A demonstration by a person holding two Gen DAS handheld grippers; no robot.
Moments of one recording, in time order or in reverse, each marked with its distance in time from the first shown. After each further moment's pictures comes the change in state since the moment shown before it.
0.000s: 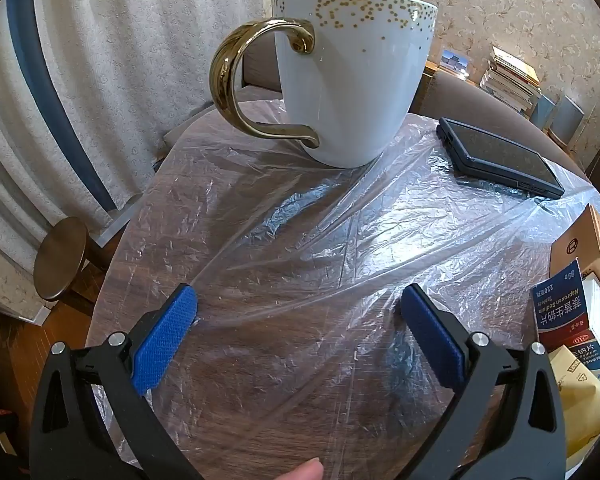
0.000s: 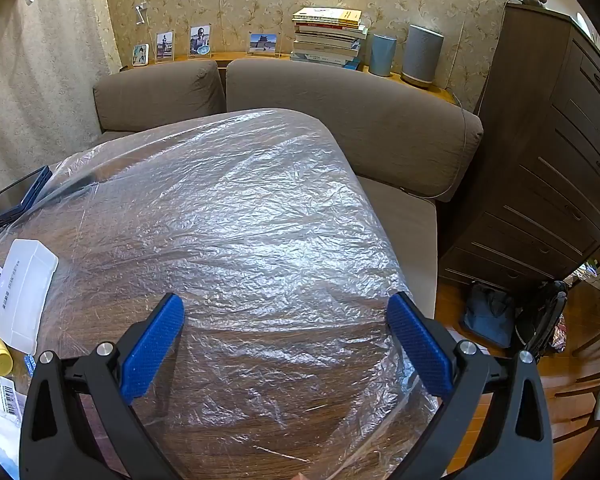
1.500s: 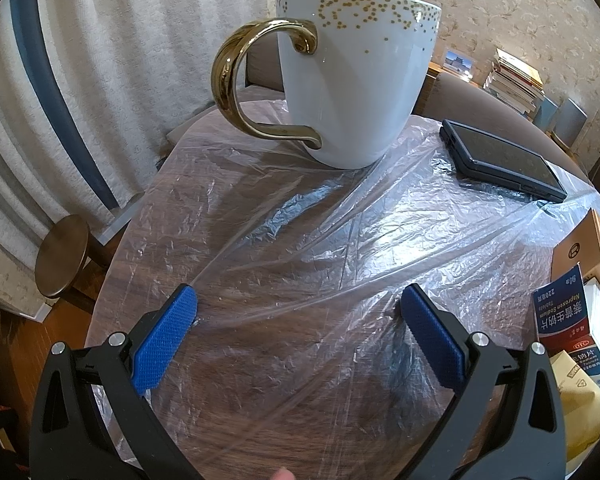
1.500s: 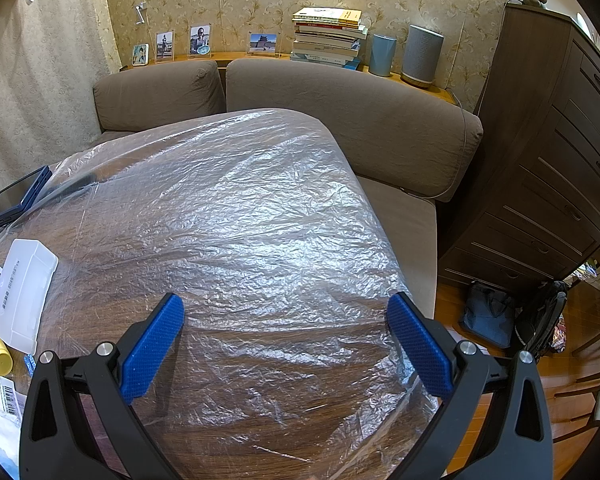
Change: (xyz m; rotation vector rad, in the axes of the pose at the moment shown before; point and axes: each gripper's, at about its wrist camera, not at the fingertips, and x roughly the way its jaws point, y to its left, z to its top) left arm 0.000 0.000 -0.001 -0.011 0.000 0.007; right arm 0.000 0.000 0.001 0.000 0.000 0.000
